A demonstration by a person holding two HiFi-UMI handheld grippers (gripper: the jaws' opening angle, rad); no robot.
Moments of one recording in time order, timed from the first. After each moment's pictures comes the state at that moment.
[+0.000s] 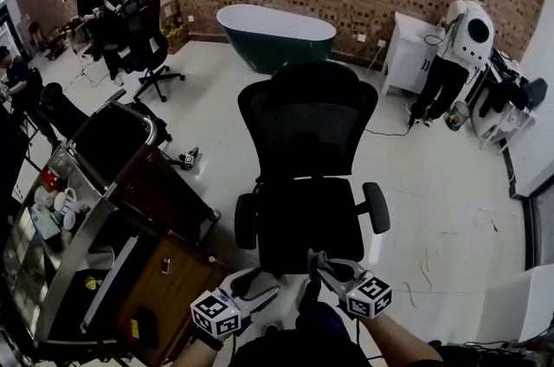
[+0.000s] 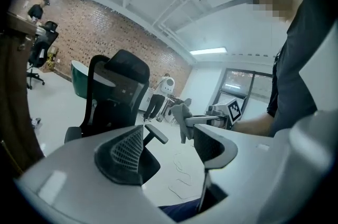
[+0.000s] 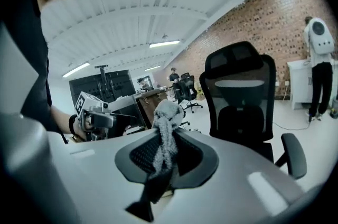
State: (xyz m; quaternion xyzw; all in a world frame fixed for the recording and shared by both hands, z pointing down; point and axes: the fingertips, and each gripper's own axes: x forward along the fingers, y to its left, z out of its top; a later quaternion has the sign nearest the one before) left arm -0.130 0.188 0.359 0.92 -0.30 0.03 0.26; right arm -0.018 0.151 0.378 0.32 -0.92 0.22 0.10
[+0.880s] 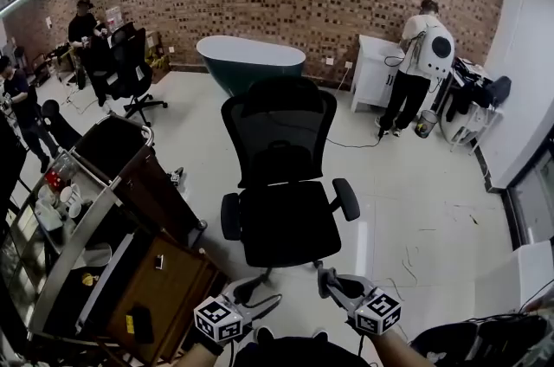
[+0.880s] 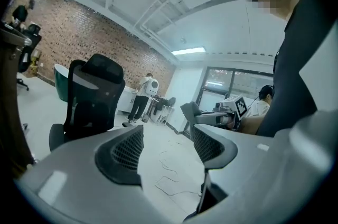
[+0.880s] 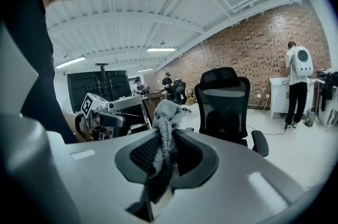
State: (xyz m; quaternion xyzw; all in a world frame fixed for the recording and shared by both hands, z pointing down) left arm -0.084 0.339 0.312 0.95 -0.23 0.02 0.22; right arm 0.045 0.338 0.310 0.40 -0.90 0.17 0.10
